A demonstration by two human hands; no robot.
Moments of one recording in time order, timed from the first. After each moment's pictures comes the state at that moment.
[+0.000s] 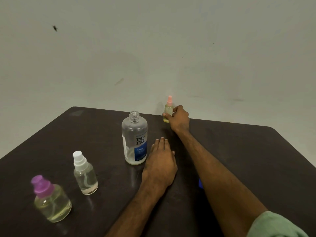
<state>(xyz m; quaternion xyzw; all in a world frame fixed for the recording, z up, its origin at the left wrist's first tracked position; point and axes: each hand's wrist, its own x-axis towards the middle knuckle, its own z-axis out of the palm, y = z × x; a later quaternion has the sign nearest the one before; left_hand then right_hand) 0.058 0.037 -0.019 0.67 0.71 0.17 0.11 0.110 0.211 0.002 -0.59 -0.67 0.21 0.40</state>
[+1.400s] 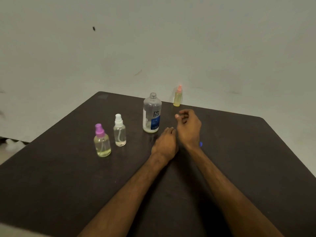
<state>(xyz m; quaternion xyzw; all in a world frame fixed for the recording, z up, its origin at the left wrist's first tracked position) 0.064 -0.041 -0.003 0.68 0.69 0.21 0.12 0.143 0.010 0.021 -0.48 -0.65 0.24 0.53</state>
